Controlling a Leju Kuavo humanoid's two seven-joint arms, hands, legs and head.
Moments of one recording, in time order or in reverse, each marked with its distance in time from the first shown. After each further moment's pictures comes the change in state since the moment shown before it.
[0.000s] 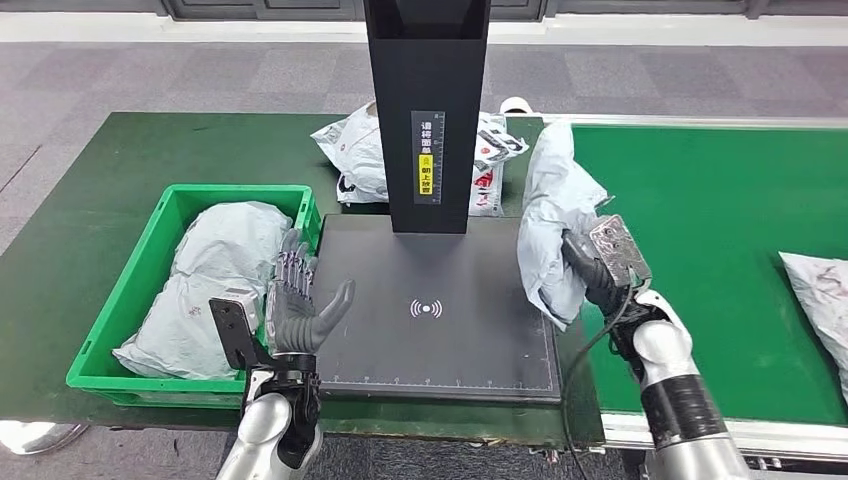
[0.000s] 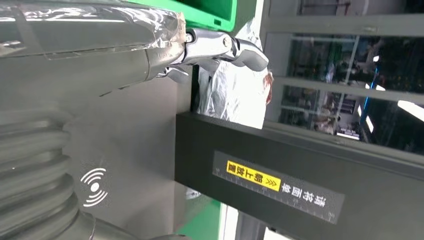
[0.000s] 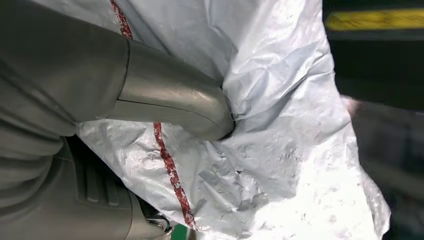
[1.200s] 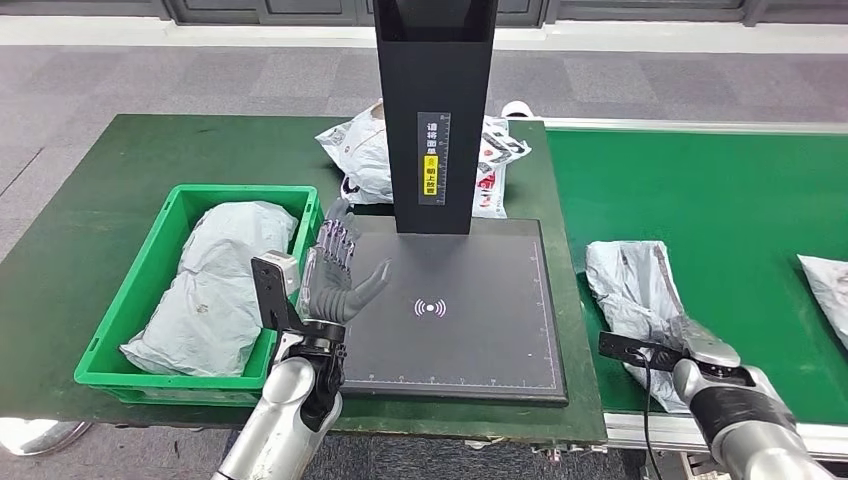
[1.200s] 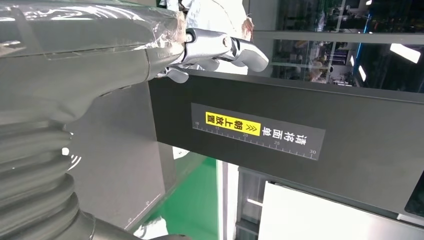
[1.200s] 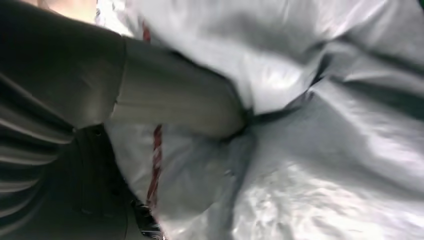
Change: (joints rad) left arm -0.169 -0.011 -0.047 0.155 0.011 -0.119 0.005; right arm -0.159 -0.205 0.111 0.682 1.103 0.147 0.296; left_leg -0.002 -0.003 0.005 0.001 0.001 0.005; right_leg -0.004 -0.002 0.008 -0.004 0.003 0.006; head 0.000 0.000
